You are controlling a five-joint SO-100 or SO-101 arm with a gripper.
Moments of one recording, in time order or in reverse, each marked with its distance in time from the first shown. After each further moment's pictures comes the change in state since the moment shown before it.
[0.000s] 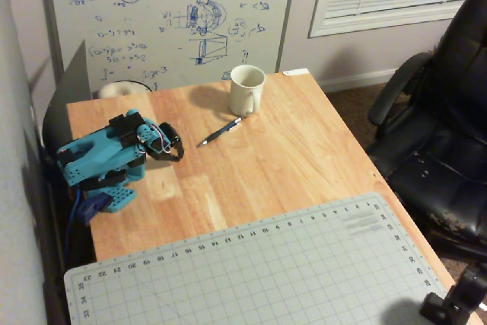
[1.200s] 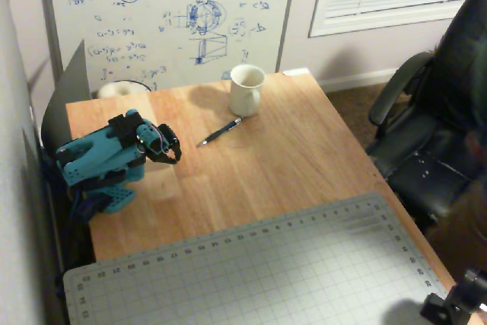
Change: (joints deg) arm 0.2 0.0 0.0 6.4 0.0
